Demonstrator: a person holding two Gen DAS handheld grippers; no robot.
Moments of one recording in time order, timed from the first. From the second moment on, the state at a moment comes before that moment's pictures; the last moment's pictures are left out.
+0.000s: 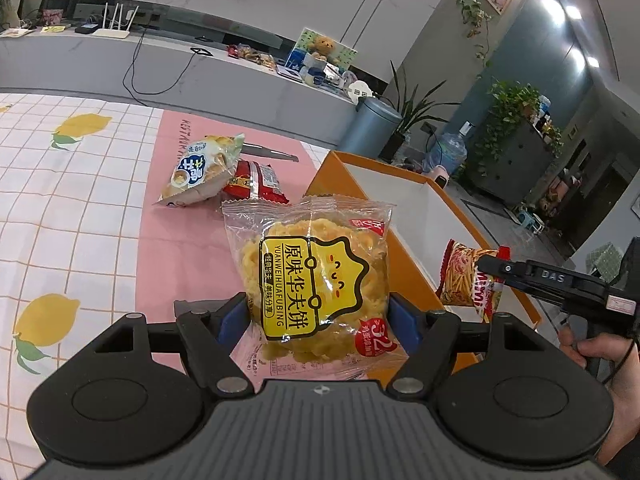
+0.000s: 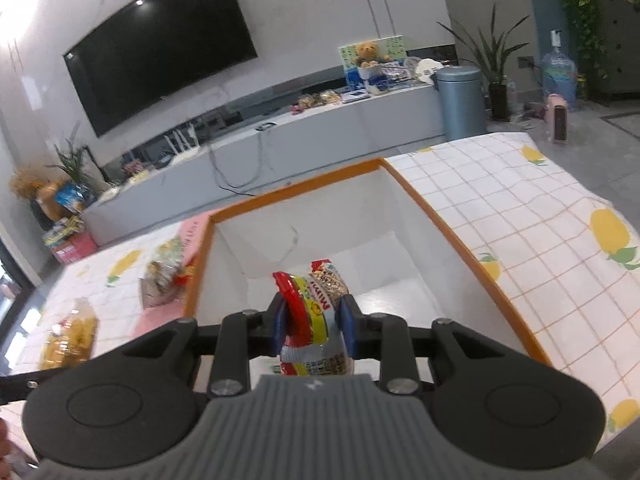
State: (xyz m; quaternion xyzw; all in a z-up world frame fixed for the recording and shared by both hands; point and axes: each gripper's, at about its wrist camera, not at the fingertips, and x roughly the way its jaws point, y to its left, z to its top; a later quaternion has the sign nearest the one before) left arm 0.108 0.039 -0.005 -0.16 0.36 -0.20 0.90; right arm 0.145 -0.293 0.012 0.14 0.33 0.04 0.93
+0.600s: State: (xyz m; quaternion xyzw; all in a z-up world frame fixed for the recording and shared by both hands) left arm 0.110 0.037 -0.003 -0.17 0.36 -0.21 0.89; right arm 0.137 -0.315 0.025 0.22 0.27 -0.01 0.94
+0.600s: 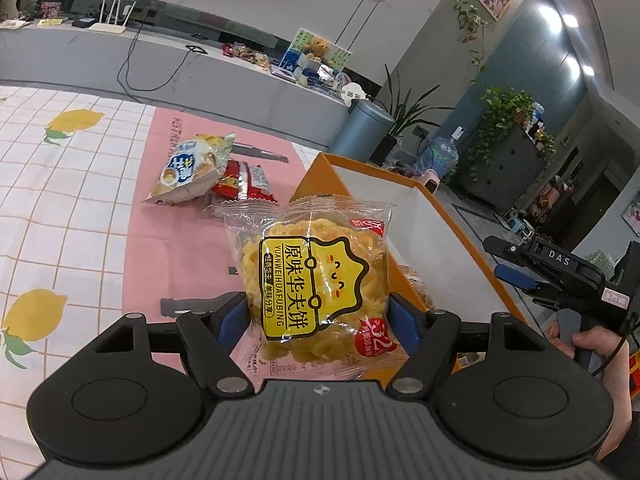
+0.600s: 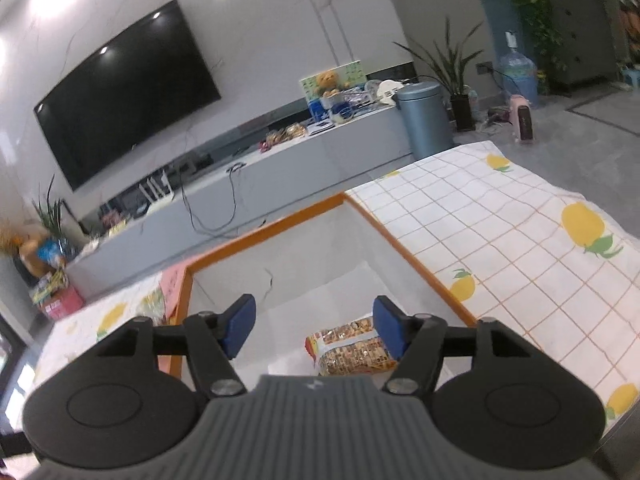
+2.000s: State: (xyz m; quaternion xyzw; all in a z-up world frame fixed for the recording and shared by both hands) left arm 0.199 -0.182 0.019 -0.03 0.40 -0.14 0.91; right arm 0.101 -0.386 0.055 0.30 0.19 -0.03 0.93
